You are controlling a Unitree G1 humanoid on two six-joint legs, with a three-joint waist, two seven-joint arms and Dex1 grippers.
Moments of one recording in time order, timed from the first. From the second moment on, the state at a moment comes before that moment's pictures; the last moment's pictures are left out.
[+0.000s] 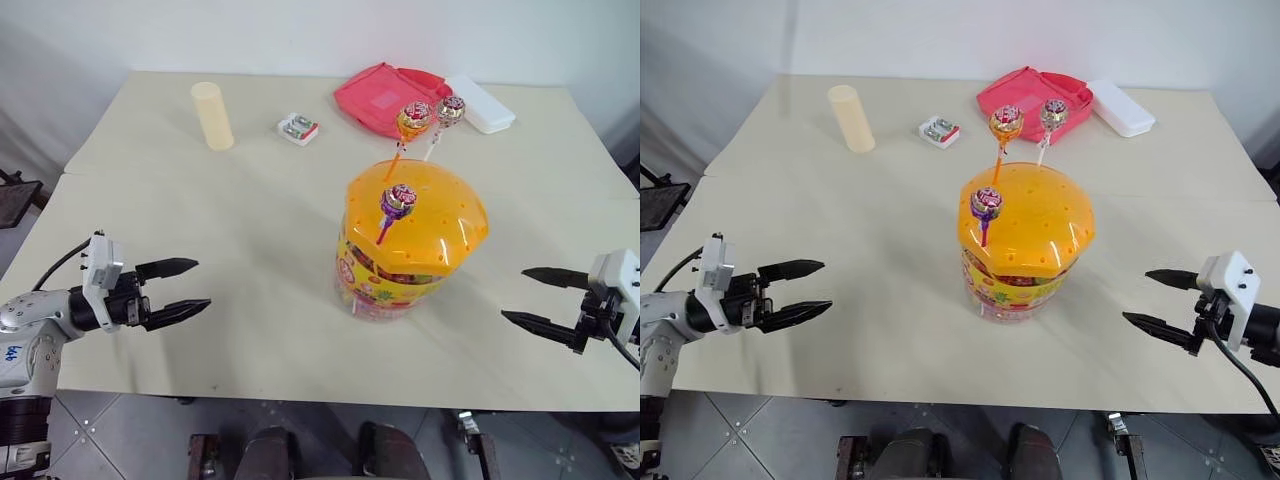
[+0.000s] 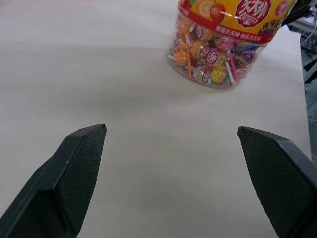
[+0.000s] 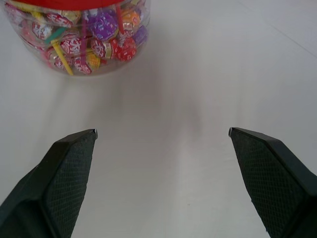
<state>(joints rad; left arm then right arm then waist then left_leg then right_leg) -0.18 0.82 0.33 0.11 -0.61 0.31 -1.27 0.02 -0.97 -0.44 0.00 0.49 0.23 1.22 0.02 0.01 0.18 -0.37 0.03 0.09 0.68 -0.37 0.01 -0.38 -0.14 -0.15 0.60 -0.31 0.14</state>
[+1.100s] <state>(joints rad) -0.80 0.66 0.10 -0.03 -0.74 0.48 -1.34 0.04 -1.01 -0.66 -0.27 0.80 0.39 1.36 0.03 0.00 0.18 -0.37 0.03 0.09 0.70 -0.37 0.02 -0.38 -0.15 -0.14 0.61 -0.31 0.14</state>
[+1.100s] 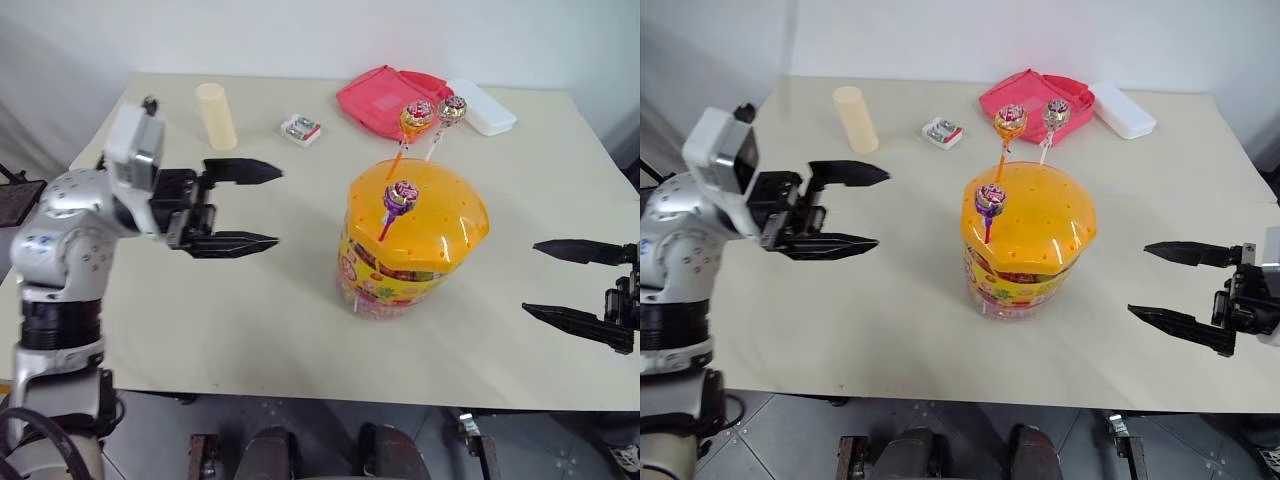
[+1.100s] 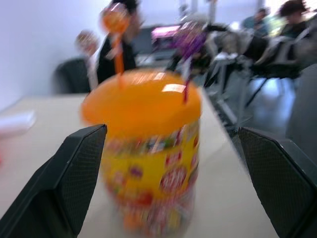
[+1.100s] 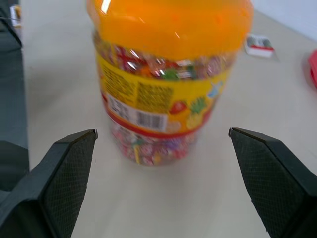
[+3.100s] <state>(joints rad) -1.14 0.64 0.14 0.15 -0.61 0.66 -1.04 -0.12 -0.98 -0.67 -0.25 0.87 0.38 1.34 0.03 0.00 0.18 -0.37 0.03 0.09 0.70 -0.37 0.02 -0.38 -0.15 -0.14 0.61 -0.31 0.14</state>
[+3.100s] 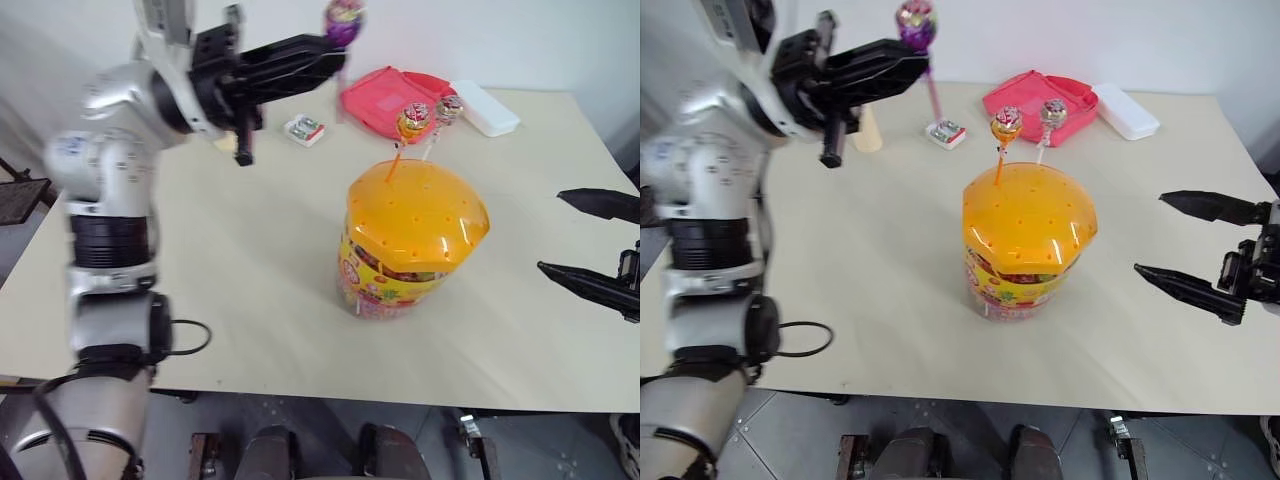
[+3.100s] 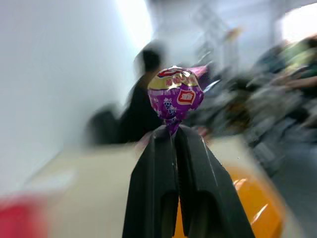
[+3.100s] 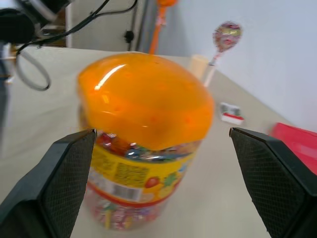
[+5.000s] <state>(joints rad) -1.16 0.45 0.02 0.33 -0.60 0.47 -1.33 -0.24 -0.97 -0.62 -0.24 0.94 0.47 1.34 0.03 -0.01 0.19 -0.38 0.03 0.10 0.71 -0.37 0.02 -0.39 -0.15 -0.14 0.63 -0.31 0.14</state>
